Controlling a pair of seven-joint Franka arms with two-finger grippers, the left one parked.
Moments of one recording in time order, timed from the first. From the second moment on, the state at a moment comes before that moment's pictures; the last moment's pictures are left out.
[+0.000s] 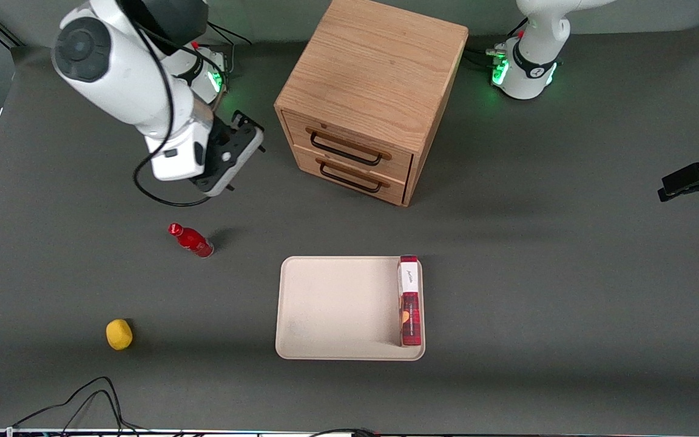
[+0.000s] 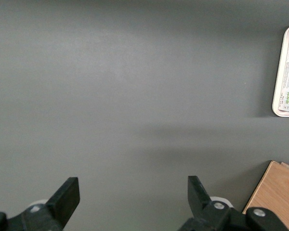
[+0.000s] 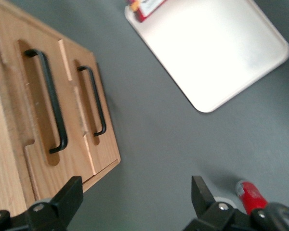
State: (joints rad) arm -0.14 0.16 0.71 -1.64 0.12 1.76 -0.39
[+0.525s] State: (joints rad) arm -0.05 0.23 0.71 -1.65 0.05 1.83 -0.46
